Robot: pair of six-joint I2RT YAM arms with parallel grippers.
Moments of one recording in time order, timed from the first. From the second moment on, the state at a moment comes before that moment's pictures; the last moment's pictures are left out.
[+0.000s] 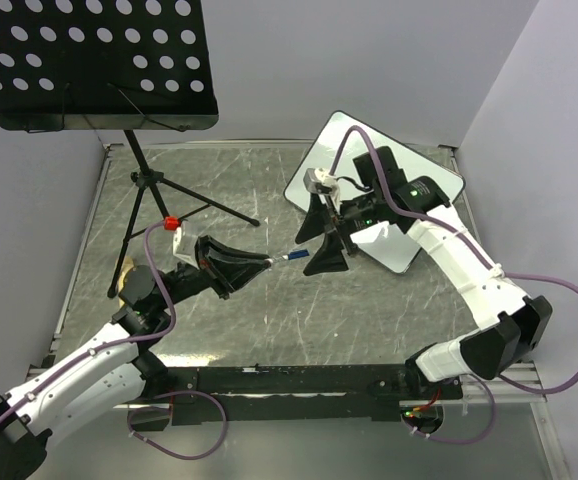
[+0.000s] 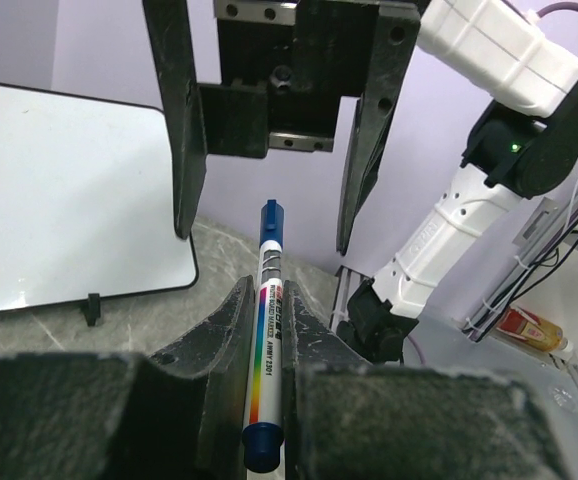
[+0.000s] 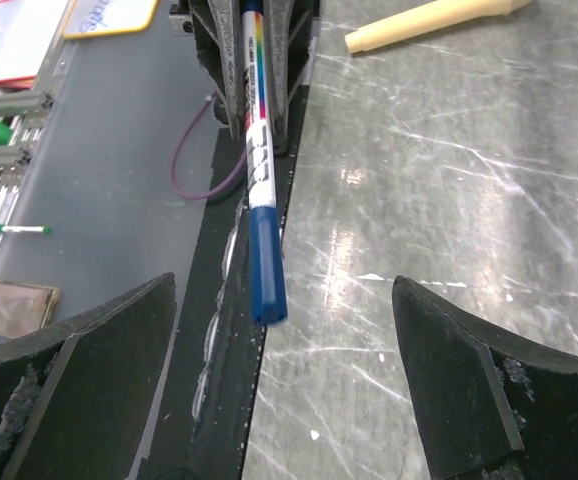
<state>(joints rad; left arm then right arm) -0.69 0.71 0.45 0.66 0.49 -0.57 0.50 1.40 1.52 -1.01 -1.17 -0.57</state>
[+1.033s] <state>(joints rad) -0.69 0.65 0.40 0.67 0.45 -0.61 0.56 1.46 1.56 -1.05 -1.18 -0.57</state>
